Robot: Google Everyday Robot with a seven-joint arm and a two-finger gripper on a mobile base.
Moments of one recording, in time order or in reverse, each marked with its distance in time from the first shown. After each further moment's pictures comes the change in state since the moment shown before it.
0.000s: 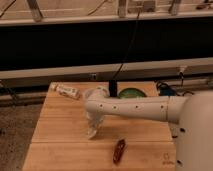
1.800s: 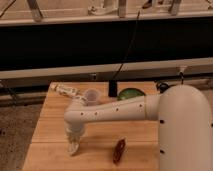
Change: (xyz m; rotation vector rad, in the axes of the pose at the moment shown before) arm -0.083 -0.096 0.018 0.077 -0.143 -0.268
